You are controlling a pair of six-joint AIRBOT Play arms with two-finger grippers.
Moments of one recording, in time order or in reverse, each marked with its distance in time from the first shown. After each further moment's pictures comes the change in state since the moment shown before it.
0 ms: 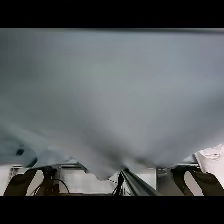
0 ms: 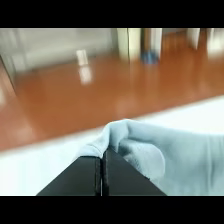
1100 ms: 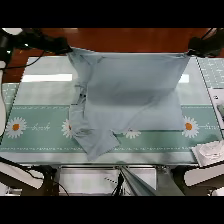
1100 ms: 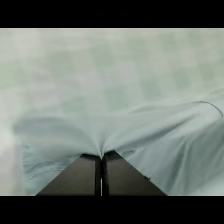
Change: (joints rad) left arm -0.291 -1.084 -0.142 -0.081 0.449 0.109; right arm 0.002 -1.018 -0.002 -0.042 -0.369 -0.115
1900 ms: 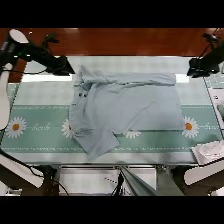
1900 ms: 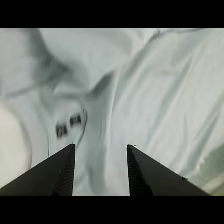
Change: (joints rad) left arm 0.106 -0.017 -0.029 -0.007 -0.436 -0.110; right arm -0.101 -0.005 -0.027 -0.065 0.377 -0.114
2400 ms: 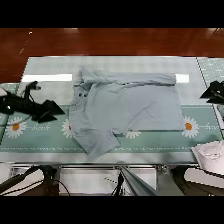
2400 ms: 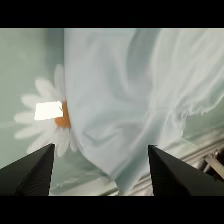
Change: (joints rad) left arm 0.214 0.592 -1.056 -0.039 0.171 0.111; right arm -0.258 0.380 -0.631 0.171 -0.168 -0.105
